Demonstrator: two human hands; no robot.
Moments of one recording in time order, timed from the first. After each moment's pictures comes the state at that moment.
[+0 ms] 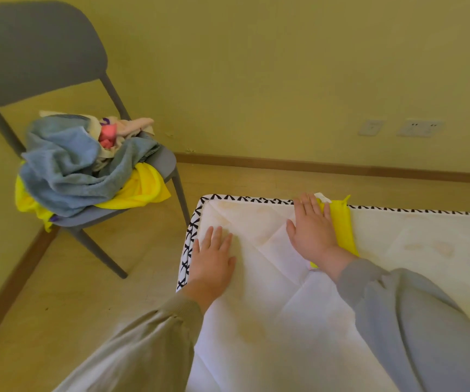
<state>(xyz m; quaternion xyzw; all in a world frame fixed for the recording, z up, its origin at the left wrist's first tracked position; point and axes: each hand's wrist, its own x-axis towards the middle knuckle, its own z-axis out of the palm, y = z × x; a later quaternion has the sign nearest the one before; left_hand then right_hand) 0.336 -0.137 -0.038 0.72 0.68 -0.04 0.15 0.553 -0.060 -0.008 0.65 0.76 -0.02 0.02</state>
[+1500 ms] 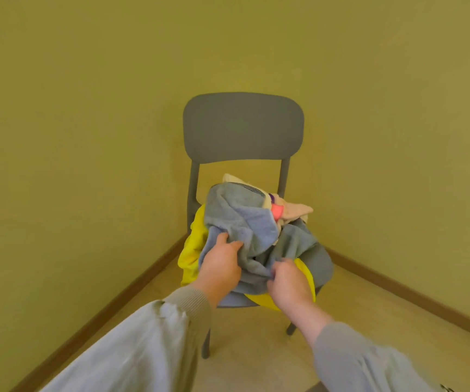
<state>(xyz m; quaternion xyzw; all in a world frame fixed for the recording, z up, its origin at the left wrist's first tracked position) -0.001 -0.043 0.028 0.51 0.83 0.18 0.15 0.132 0.023 0.010 0.49 0.85 -0.19 -0.03</state>
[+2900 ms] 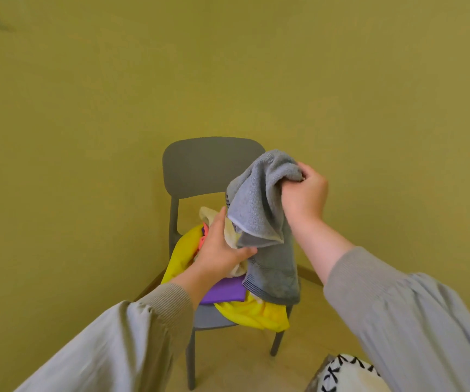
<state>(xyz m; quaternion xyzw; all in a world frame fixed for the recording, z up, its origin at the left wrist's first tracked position) 0.037 -0.047 0.139 0.45 0.67 0.53 0.28 0.141 0.044 0.236 0.38 0.62 -0.35 -0.59</state>
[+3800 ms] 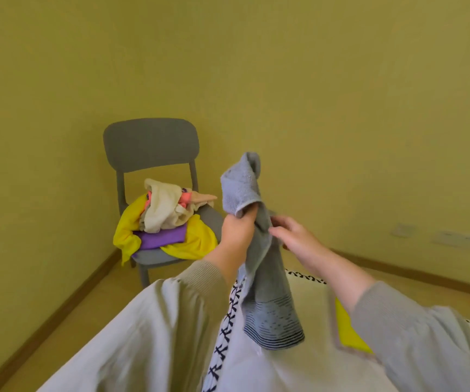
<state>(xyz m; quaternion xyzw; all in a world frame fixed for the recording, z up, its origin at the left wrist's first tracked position) 0.284 -0.124 0.198 0.30 0.61 0.61 0.42 0.406 -0.092 0.192 0.46 0.67 -0.51 -0.28</state>
